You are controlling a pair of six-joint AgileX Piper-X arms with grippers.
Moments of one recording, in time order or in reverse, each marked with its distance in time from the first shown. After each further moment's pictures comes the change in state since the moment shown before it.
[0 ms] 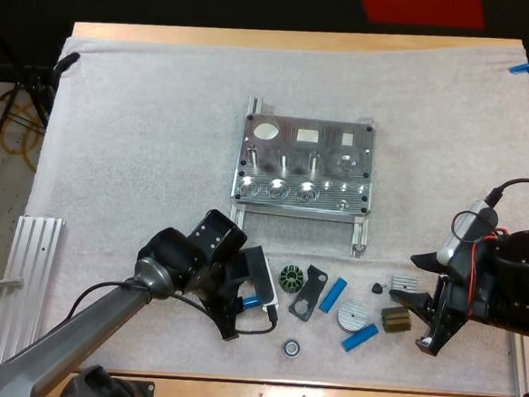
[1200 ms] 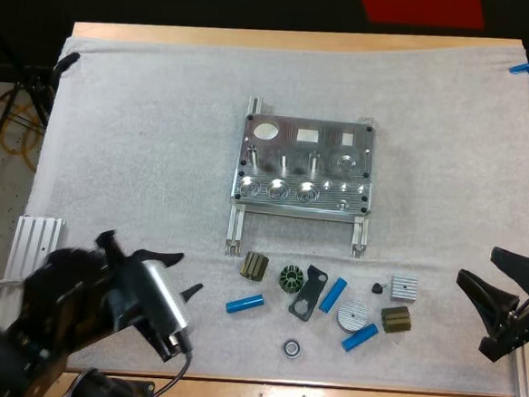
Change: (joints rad) left arm 0.171 -0.691 -0.206 0.236 0.065 -0.140; right arm -0.455 -0.294 -0.014 -0.060 -0.233 0.291
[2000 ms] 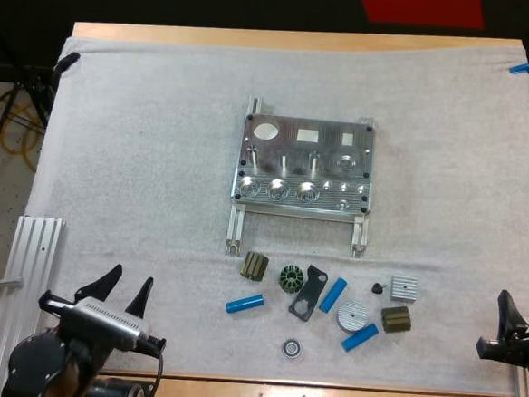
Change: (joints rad) left arm 0.380 -0.576 0.401 -0.217 -0.071 -0.285; right arm 0.000 -0.468 0.458 -0.067 0.599 0.099
